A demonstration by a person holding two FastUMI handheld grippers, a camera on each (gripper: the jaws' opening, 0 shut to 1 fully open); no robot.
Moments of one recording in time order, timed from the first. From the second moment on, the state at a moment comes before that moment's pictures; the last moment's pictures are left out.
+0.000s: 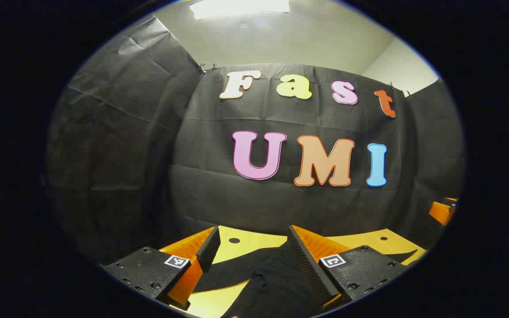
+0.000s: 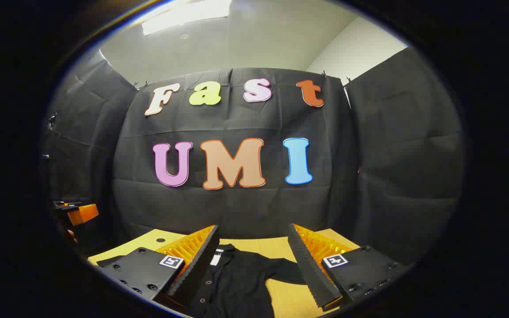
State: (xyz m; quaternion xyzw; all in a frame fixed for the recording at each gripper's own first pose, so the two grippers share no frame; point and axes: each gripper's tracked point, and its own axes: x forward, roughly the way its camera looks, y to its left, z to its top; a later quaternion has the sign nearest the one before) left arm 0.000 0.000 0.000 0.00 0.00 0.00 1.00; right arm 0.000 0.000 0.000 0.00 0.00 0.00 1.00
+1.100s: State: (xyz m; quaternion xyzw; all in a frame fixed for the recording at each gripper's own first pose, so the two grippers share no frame) left arm -0.013 -0.009 -0.002 0.00 0.00 0.00 1.00; right arm -0.008 0.015 -0.007 0.00 0.00 0.02 1.00
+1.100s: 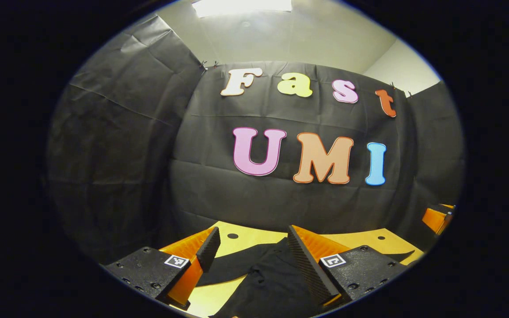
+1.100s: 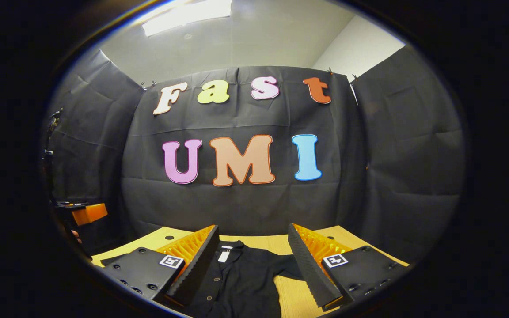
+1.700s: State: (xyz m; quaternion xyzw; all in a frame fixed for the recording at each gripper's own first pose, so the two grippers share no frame) left arm -0.018 -0.002 -0.006 0.01 0.01 0.01 1.00; right arm -0.004 0.016 -0.009 -0.01 0.01 0.03 1.00
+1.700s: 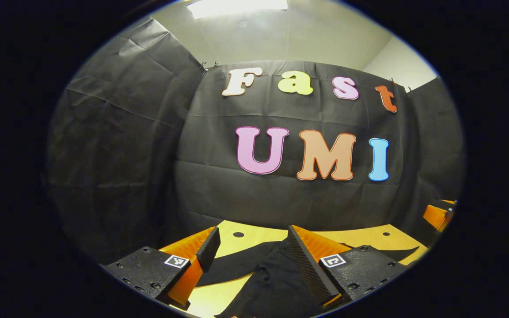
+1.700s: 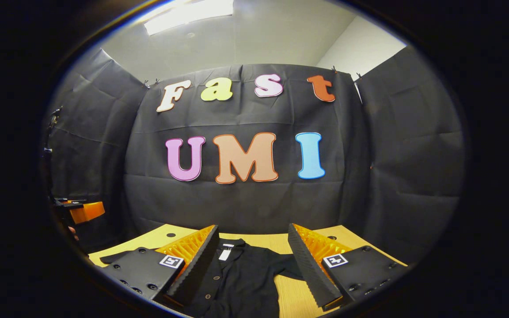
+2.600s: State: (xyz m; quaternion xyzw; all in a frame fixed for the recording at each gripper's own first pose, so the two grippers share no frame) left arm -0.017 0.000 -0.009 0.01 0.02 0.01 1.00; right arm 0.006 -0.033 -0.005 -0.03 0.00 -0.02 1.00
